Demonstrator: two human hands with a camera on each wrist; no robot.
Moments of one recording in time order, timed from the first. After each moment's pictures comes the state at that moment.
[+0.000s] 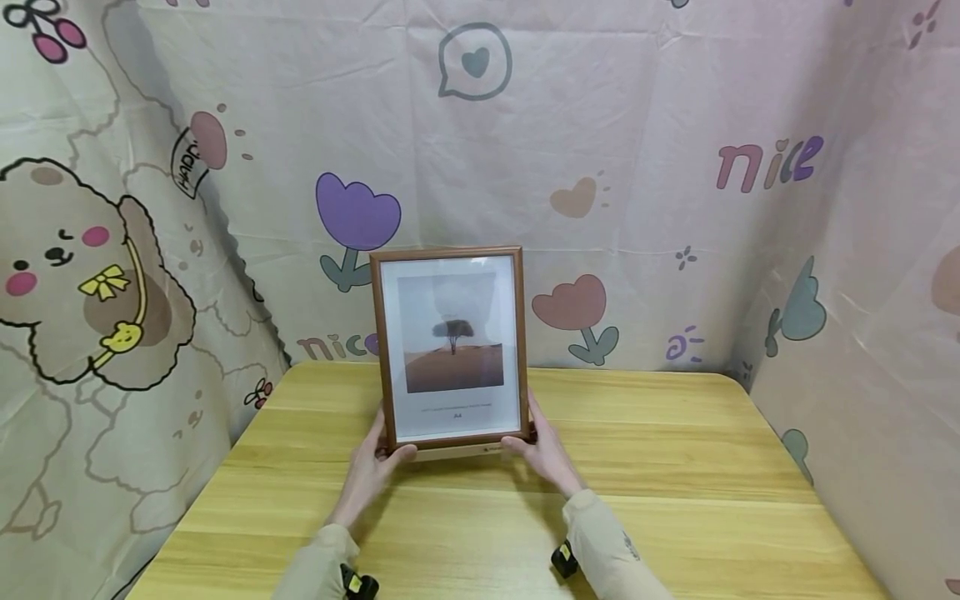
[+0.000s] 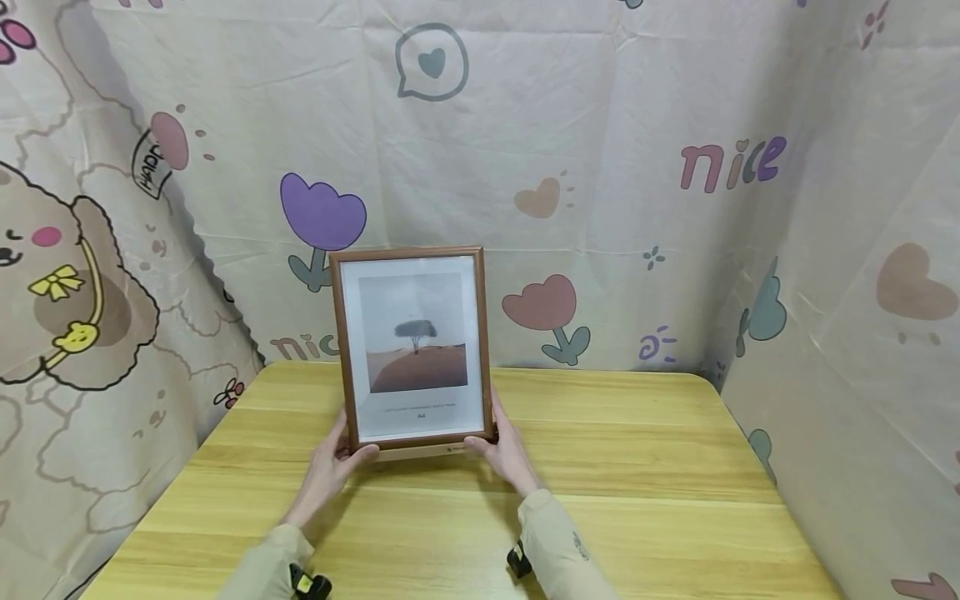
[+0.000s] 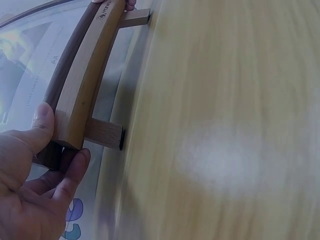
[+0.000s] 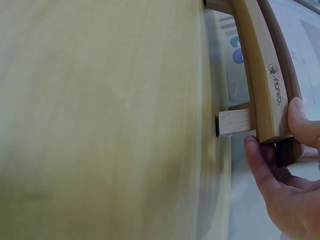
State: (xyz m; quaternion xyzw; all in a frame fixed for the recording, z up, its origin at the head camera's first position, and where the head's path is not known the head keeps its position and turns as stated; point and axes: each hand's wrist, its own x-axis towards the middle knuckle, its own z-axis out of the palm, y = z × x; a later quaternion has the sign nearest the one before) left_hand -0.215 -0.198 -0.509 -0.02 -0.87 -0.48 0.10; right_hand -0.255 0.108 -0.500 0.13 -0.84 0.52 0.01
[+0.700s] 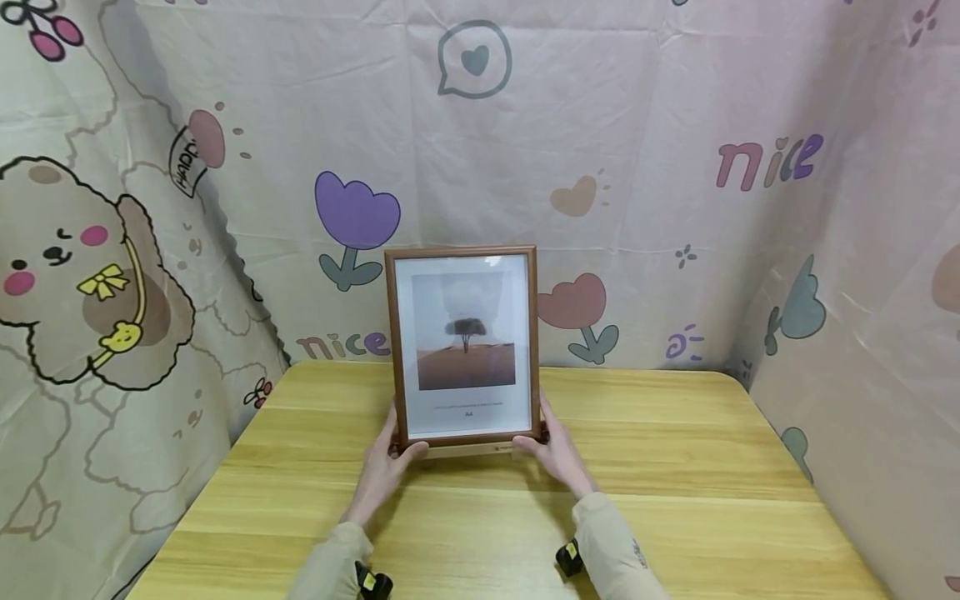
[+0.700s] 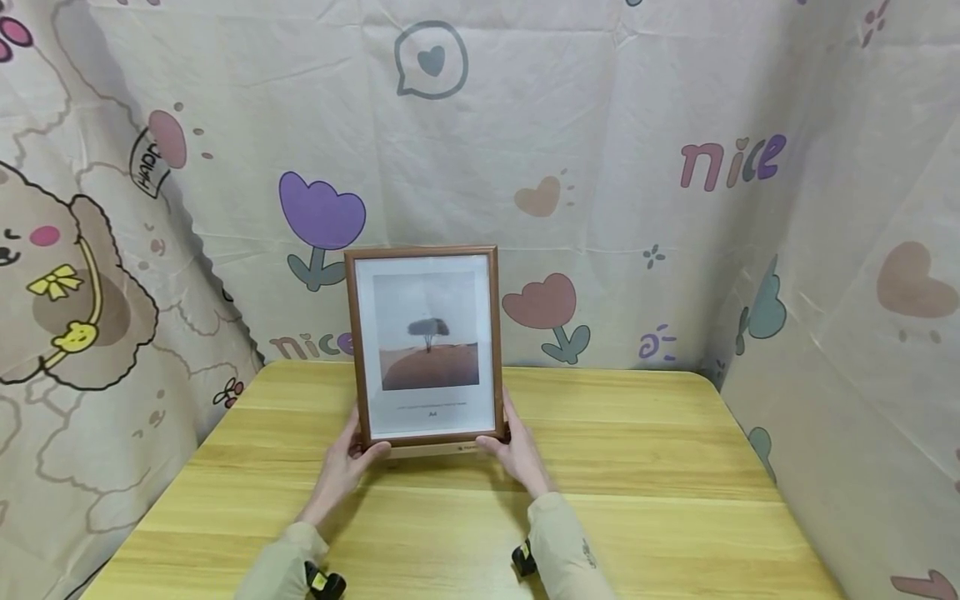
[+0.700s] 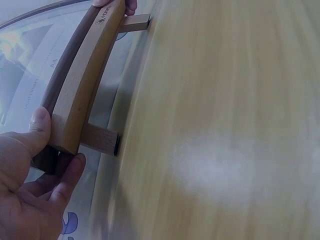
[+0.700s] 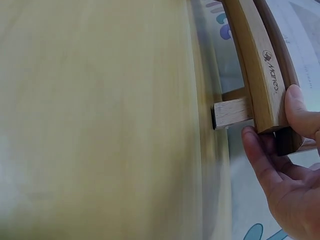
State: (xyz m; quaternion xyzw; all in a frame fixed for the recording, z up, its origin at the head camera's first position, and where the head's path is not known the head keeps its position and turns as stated) left_hand -0.220 -0.179 -0.512 -0.03 -0.87 -0.48 0.13; right_hand -0.255 0.126 -0.505 0.12 -0.85 0.51 0.03
